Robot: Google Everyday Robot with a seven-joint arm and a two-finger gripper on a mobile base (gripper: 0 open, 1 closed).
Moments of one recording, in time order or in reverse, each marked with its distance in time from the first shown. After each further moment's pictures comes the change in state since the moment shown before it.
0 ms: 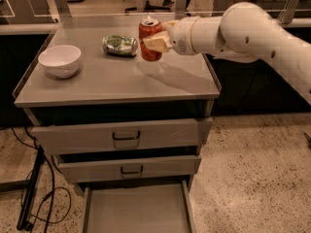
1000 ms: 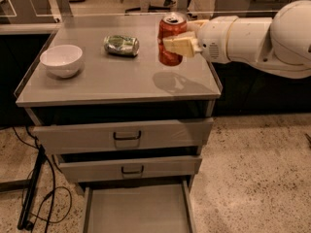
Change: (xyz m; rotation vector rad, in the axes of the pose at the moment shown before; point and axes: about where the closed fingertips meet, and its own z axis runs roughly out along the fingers) arm -0.017 0.029 -0.102 0.042 -0.023 0.050
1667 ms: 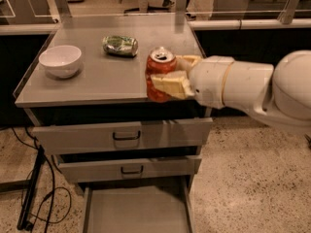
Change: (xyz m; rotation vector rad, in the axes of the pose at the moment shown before) arm 0.029 0.096 -0.030 -0.058 -0.016 0.012
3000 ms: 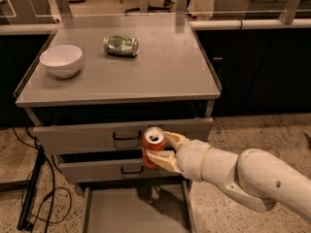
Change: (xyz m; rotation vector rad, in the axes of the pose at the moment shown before) arm 0.195 0.086 0.033 -0.070 0.037 0.040
